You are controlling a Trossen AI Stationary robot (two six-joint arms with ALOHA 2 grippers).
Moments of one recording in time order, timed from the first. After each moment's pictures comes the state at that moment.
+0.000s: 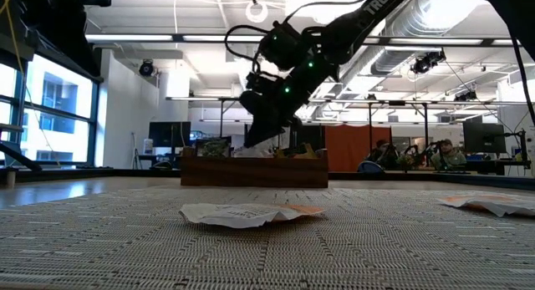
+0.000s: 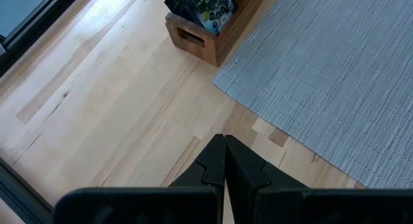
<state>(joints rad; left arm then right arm) -0.48 0.91 0.84 -1.15 -0.61 -0.95 -0.29 2.00 1.33 -0.04 0.11 0.09</state>
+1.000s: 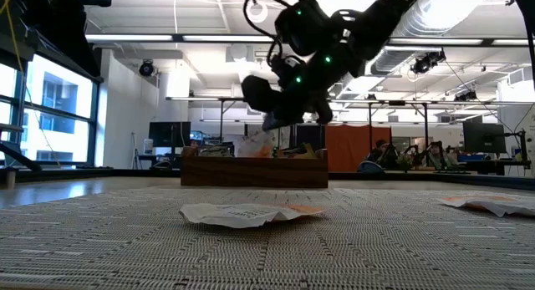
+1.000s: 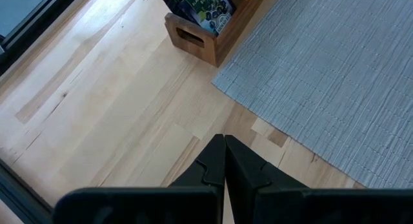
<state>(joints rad) -0.48 0.91 0.84 -1.15 -0.61 -0.95 -0.12 1.90 1.09 0.25 0.65 0.46</state>
